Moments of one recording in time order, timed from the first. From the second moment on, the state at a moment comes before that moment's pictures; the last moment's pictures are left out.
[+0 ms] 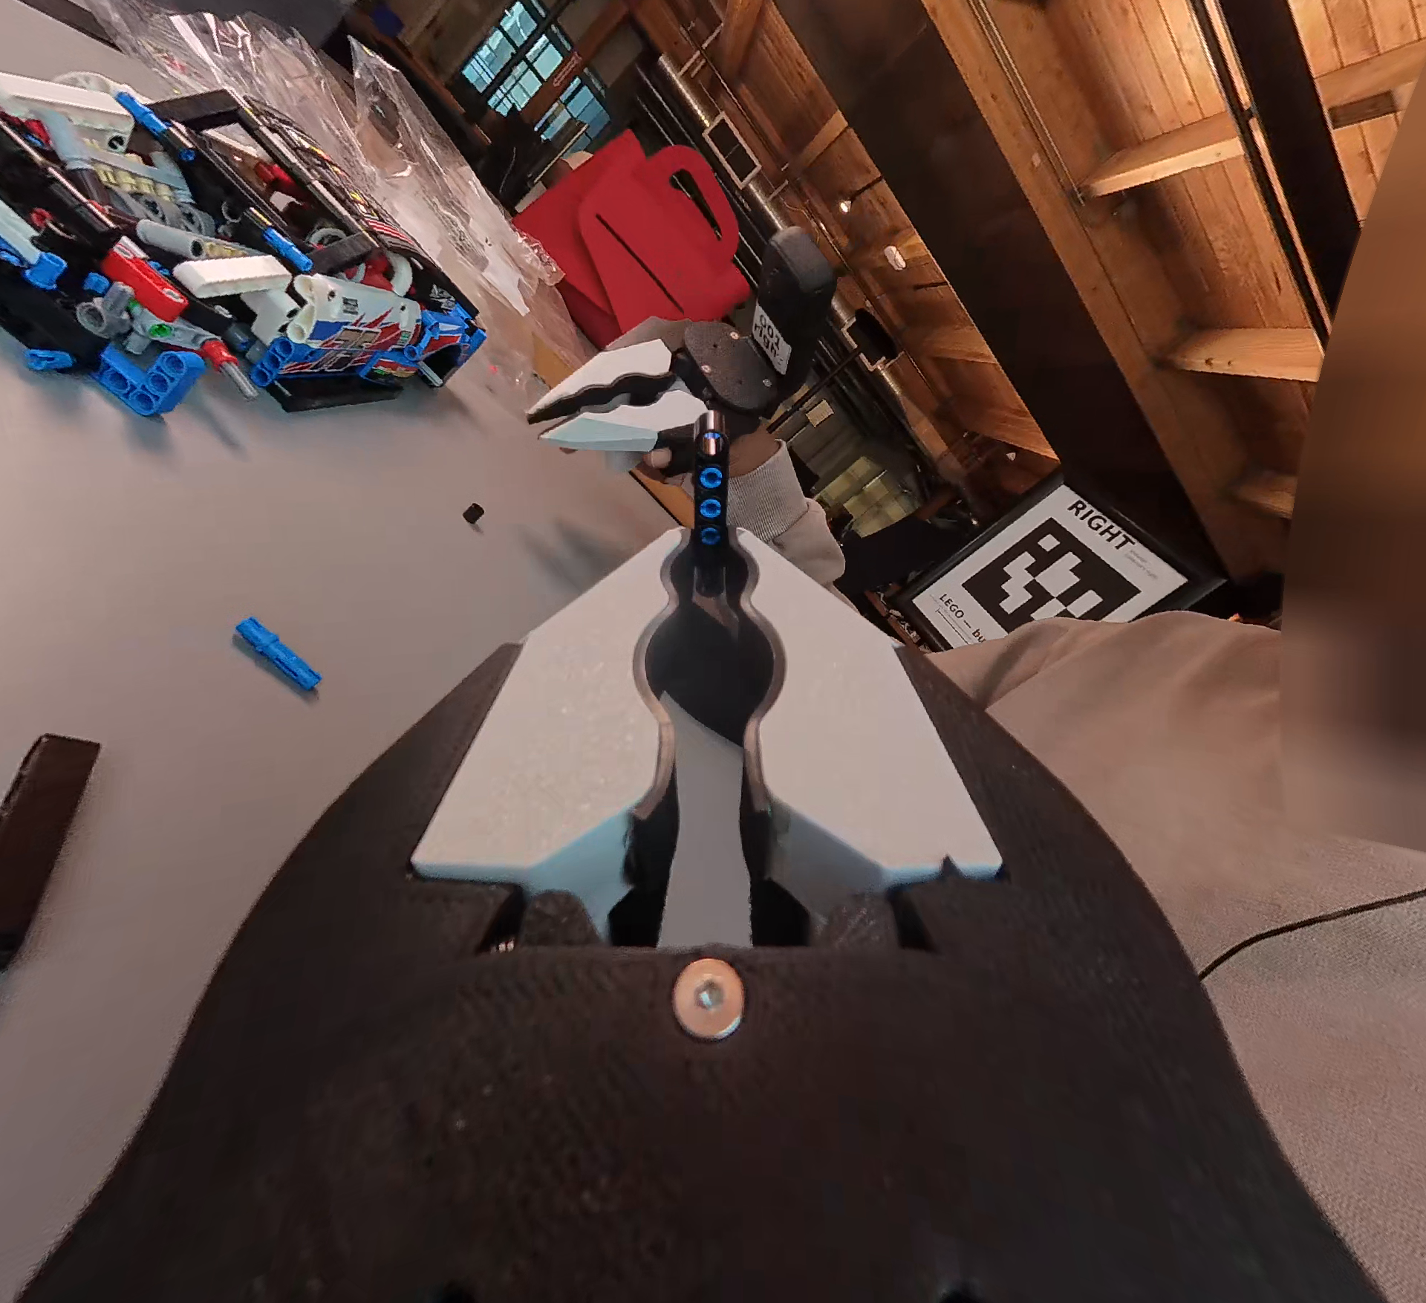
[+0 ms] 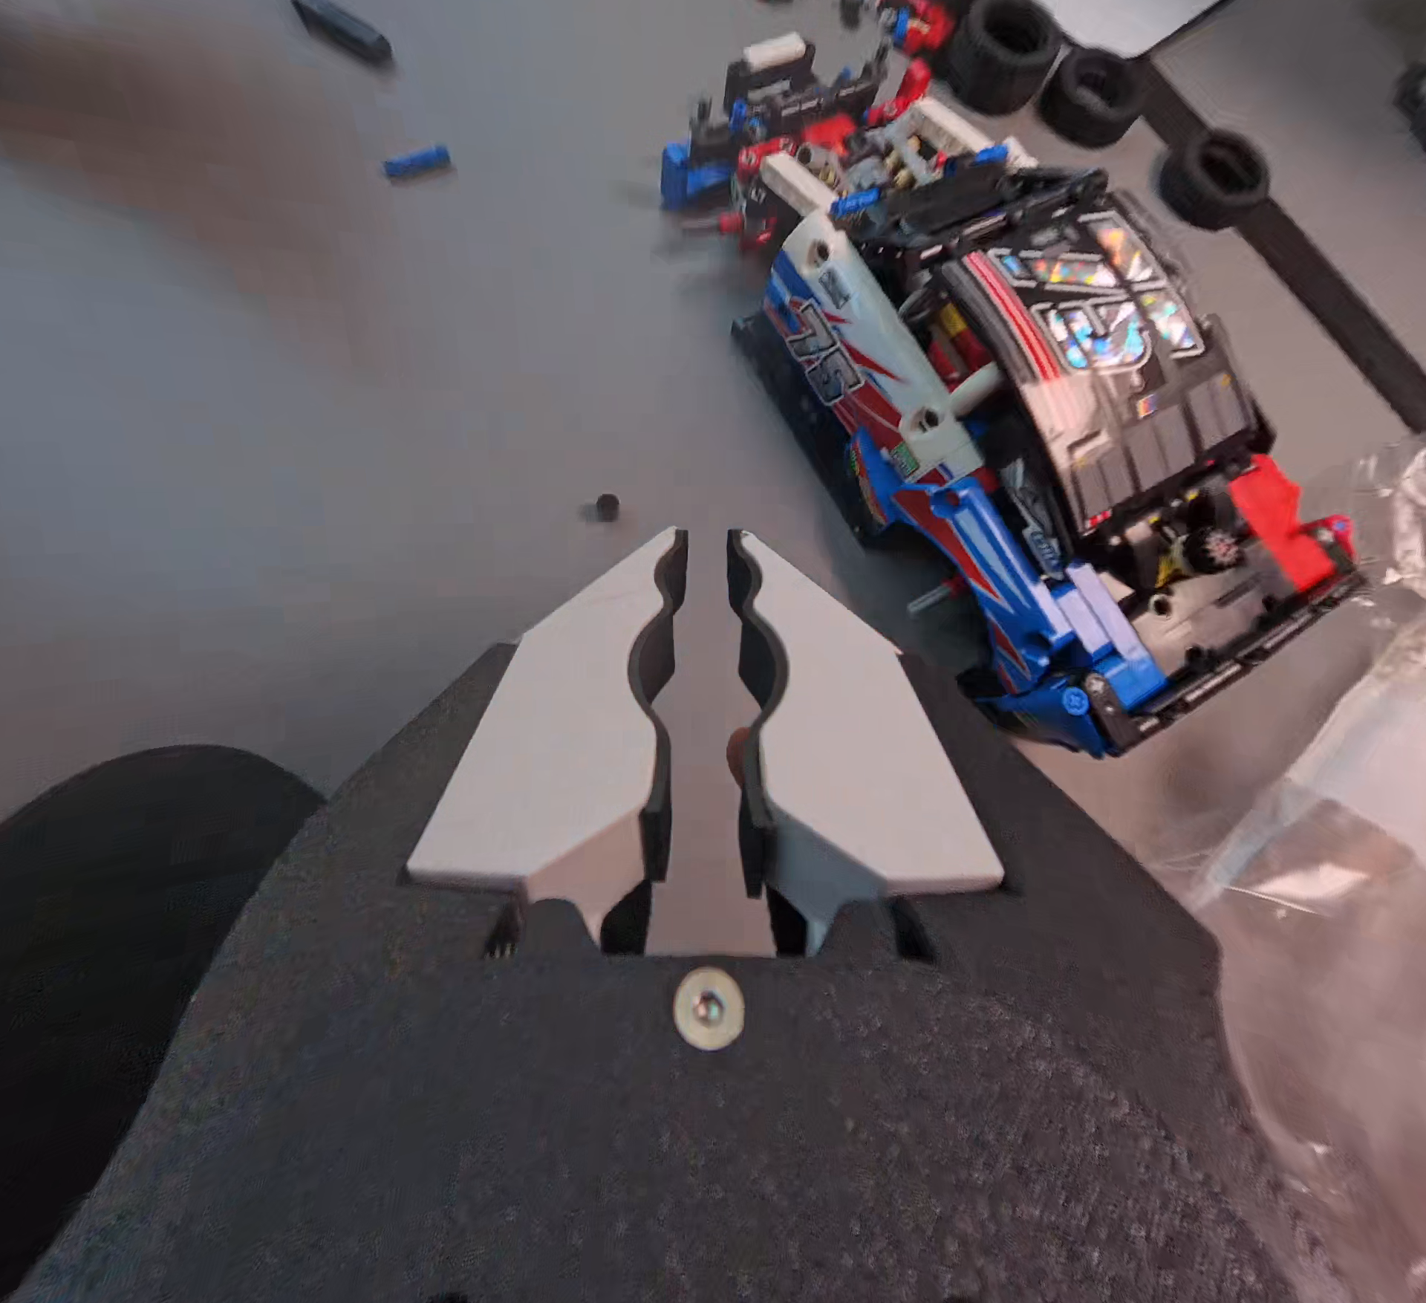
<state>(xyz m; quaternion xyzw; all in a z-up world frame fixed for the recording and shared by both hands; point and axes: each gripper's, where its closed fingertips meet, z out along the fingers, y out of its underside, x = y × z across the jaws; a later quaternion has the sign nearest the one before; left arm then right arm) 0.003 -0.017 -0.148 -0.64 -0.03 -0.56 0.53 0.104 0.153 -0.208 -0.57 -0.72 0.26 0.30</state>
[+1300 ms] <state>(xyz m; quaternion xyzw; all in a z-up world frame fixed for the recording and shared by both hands) 0.009 -0.030 -0.117 -0.59 0.02 -0.54 0.60 0.018 -0.023 -0.103 -0.37 -0.54 0.72 0.22</state>
